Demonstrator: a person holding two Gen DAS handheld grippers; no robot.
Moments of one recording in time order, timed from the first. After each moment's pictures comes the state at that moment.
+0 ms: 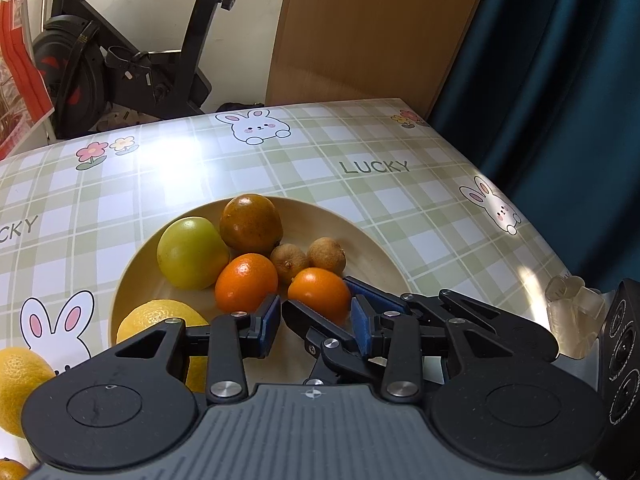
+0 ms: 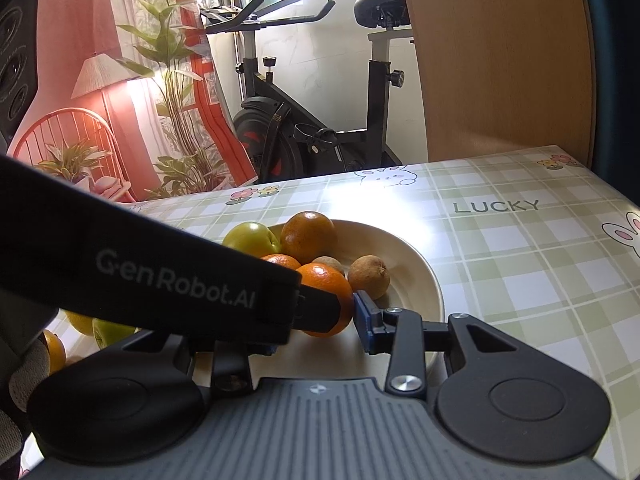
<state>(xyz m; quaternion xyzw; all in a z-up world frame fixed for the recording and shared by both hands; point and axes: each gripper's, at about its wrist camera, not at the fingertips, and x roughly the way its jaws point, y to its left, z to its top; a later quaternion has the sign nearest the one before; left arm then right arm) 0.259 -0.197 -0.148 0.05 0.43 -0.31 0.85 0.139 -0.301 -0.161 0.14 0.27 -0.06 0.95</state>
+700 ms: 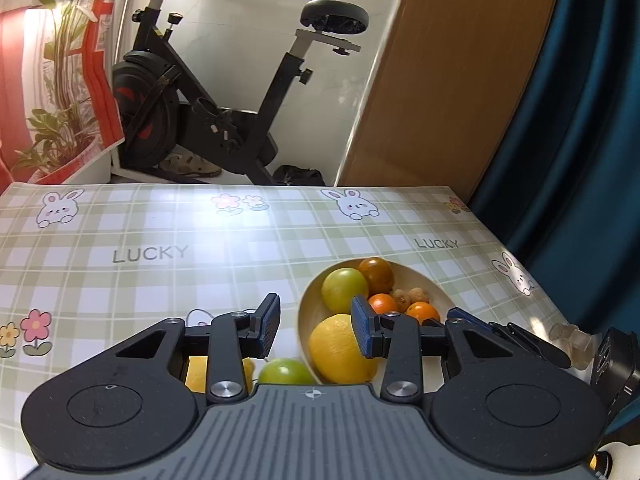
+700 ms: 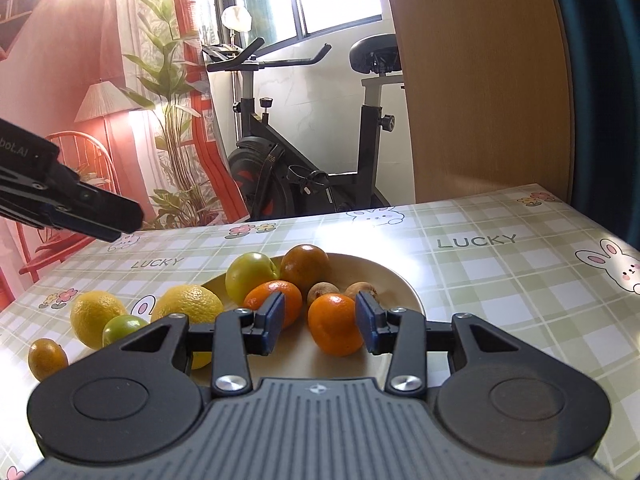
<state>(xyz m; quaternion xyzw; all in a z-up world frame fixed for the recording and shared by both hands) 0.237 -0.058 -0.084 -0.01 0.35 -0.25 0.90 0.113 -0.291 -0.151 0.12 0.20 -0.07 0.97</state>
